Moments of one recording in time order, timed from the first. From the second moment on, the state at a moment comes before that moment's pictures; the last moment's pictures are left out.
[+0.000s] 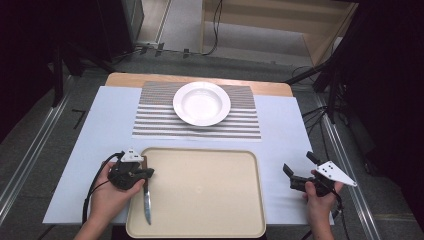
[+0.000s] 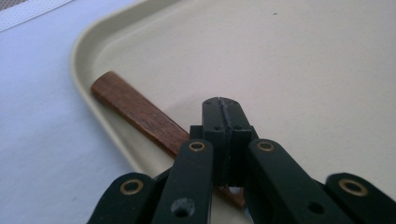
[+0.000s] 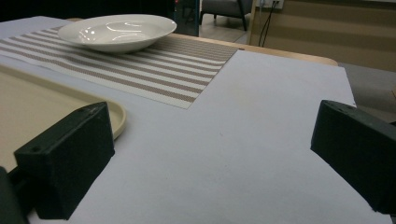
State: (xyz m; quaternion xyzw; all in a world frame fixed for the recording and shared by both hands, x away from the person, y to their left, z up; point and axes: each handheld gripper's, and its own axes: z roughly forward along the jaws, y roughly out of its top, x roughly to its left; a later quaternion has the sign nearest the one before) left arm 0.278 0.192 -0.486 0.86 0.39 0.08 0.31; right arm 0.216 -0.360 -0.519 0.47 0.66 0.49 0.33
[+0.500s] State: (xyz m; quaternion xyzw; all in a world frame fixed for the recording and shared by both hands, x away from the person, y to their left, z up) left arm 0.270 0.202 -0.474 0.82 0.35 0.11 0.45; right arm 0.216 -0.361 -0.519 0.47 0.66 0.49 0.33
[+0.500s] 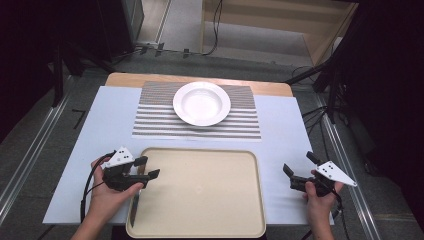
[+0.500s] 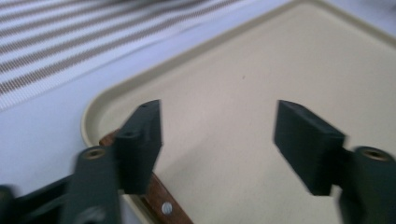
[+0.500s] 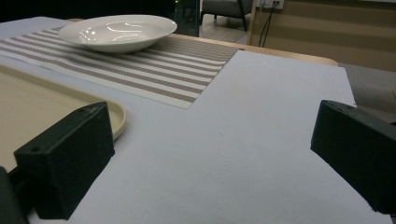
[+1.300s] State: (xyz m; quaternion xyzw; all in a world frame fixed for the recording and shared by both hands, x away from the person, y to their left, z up) left arm 0.272 0.260 -0.470 0.76 0.37 0.17 0.50; right arm 0.216 -0.361 -0.519 0.46 0.66 0.49 0.33
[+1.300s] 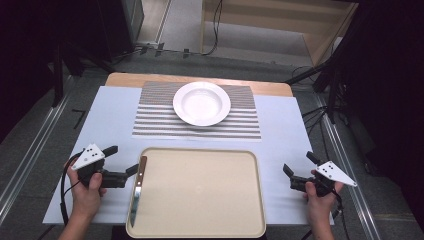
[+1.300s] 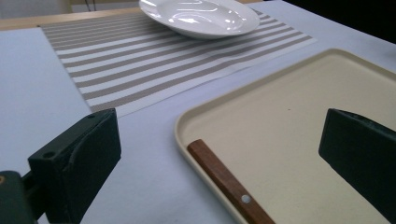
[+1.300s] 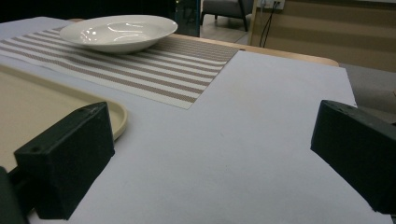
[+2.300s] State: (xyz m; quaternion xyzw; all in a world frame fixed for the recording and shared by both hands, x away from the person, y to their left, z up) left arm 0.274 0.341 -0.480 0.71 0.45 0.22 0.50; right arm 0.216 -0.361 -0.519 0.46 0.66 0.50 0.33
